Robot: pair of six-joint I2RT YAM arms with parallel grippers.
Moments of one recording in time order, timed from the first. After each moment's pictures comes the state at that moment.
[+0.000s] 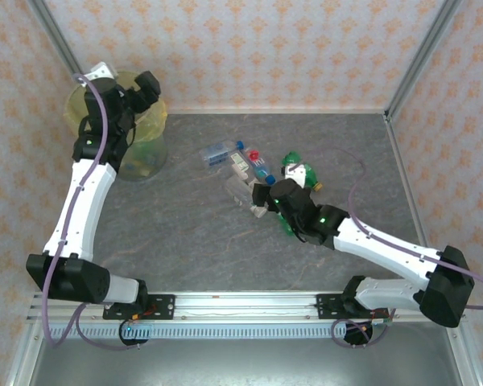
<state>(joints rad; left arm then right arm) -0.04 1.37 1.51 -0.35 -0.11 -0.56 0.89 1.16 0.85 -0.35 0.51 0.70</state>
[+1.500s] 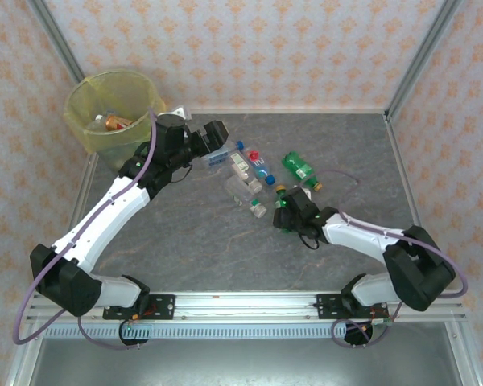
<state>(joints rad) -0.41 1.34 1.28 -0.38 0.02 -0.78 0.65 1.34 0.64 -0.30 0.15 0.69</state>
